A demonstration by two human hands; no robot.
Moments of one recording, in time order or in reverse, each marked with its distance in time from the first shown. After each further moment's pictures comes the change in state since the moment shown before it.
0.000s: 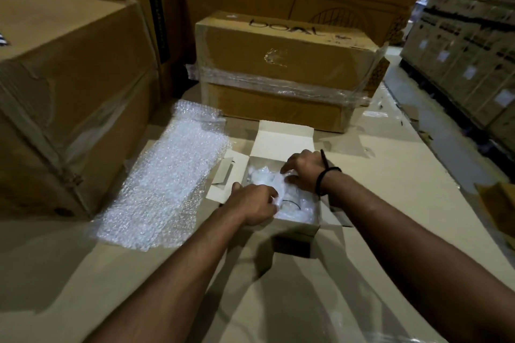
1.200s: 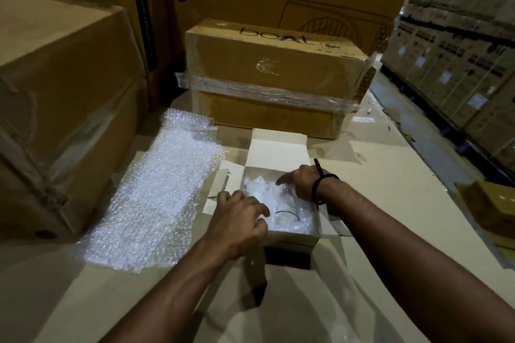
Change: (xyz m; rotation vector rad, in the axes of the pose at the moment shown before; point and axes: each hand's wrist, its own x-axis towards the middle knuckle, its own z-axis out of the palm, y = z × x) left_hand -0.029 -0.016 -0.003 0.161 0.220 0.153; right_hand -0.002 -0.010 -0.012 0.096 -0.220 0.156
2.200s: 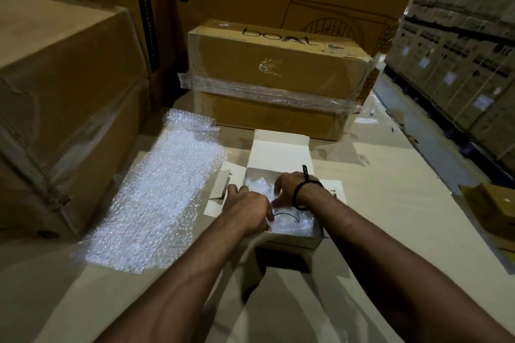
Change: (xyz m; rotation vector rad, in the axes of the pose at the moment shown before) left_hand 0.038 0.009 -0.007 0.164 -0.264 -0.090; right_hand 0.021 -0.030 0.012 0.061 -0.059 0.146
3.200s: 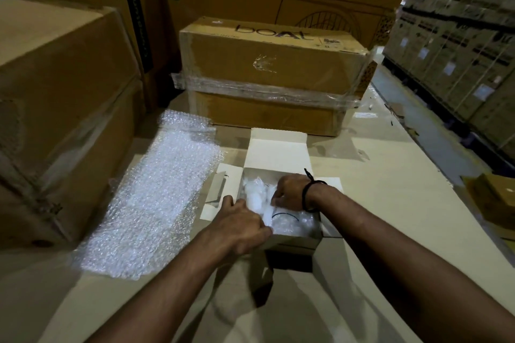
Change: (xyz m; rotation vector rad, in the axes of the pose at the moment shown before) left_hand -0.021 -0.012 0.009 -0.067 -0.115 0.101; right_hand -0.009 0.017 0.000 -0.081 -0.031 -0.238
